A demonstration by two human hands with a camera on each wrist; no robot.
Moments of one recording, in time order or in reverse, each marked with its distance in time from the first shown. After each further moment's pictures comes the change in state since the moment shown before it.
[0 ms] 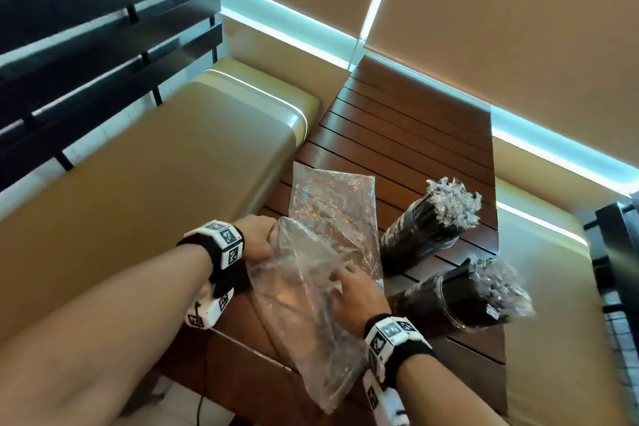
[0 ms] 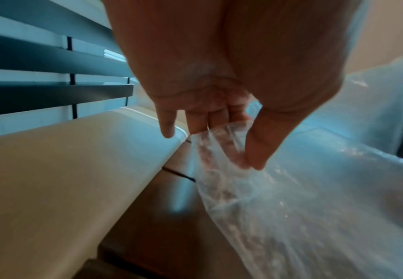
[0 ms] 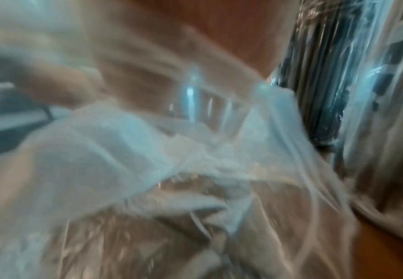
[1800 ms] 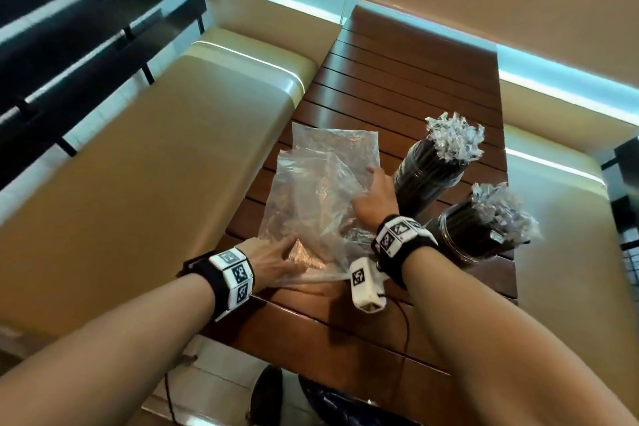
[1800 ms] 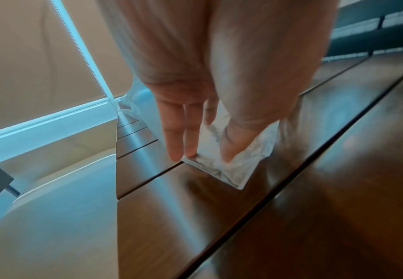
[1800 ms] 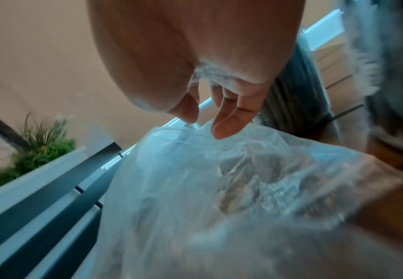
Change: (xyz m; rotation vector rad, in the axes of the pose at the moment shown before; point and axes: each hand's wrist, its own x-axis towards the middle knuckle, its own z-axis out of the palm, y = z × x) left_hand -0.073 0.036 0.071 0.735 -0.290 0.301; right_hand 0.042 0.009 -0.033 0.593 0.209 0.395
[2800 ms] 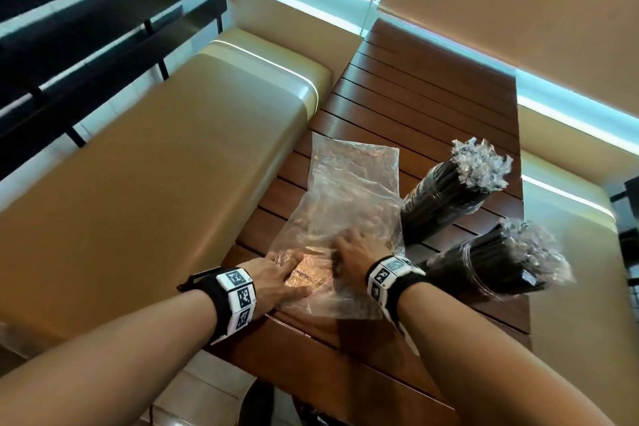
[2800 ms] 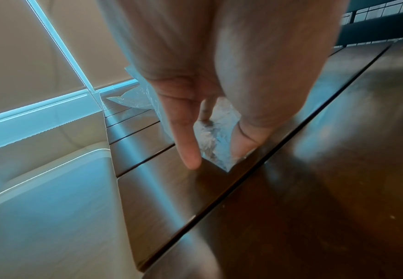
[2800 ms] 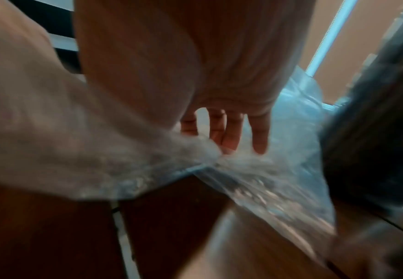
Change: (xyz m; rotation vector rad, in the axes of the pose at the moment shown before) left_hand 0.000 -0.013 0.021 0.034 -0.079 0.099; right_hand -0.014 0.020 0.049 -1.077 -0.447 -0.421
